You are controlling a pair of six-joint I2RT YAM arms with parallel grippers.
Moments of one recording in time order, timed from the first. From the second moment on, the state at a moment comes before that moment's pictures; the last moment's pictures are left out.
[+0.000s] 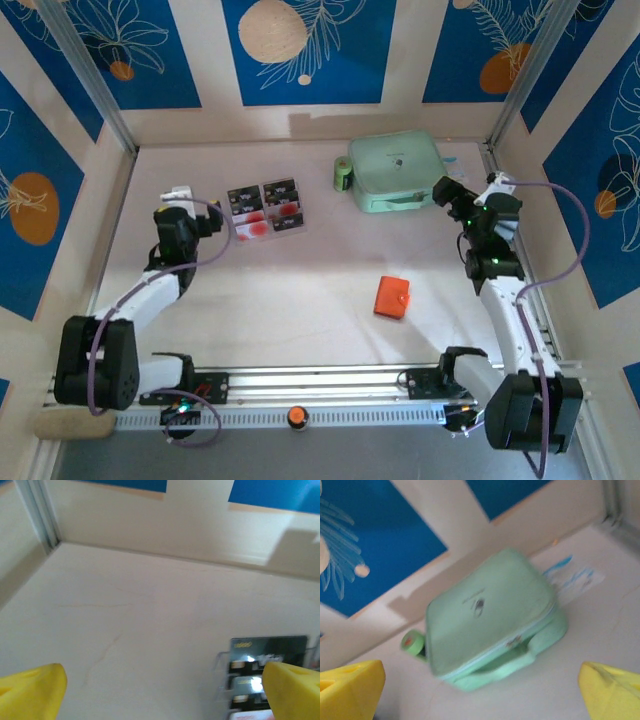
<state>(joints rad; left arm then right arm) -0.10 1.25 0.70 0.18 -0.18 -0.23 -0.08 0.95 0.74 -0.12 -0.16 0.56</state>
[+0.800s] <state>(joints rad) -0.10 1.61 0.96 -0.05 0.20 -0.68 0.38 0.96 0.78 -0.51 -0.21 0.61</state>
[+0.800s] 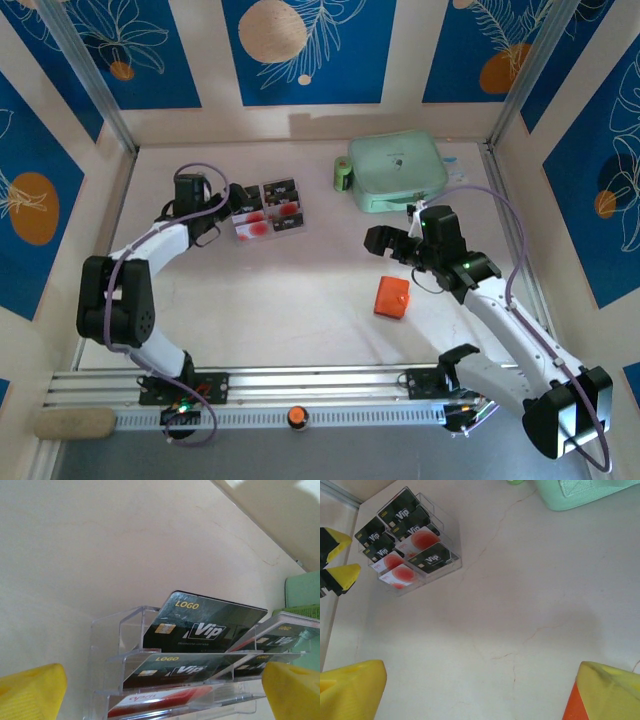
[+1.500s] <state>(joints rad) -0.15 1.78 1.05 0.19 0.27 -0.77 0.30 0.90 0.76 -0.56 -0.20 0.61</state>
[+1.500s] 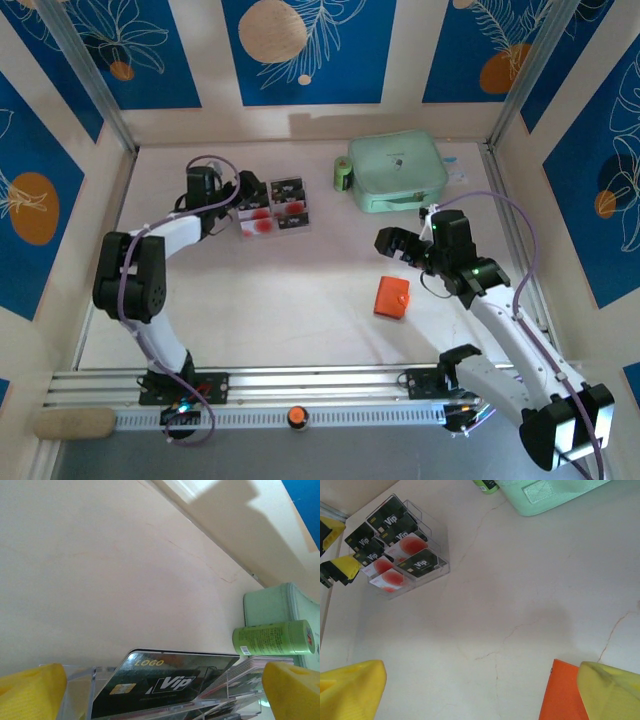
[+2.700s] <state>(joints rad) -0.27 1.45 1.13 -0.28 0.17 -0.63 0.27 0.87 0.61 -0.80 -0.22 0.72</state>
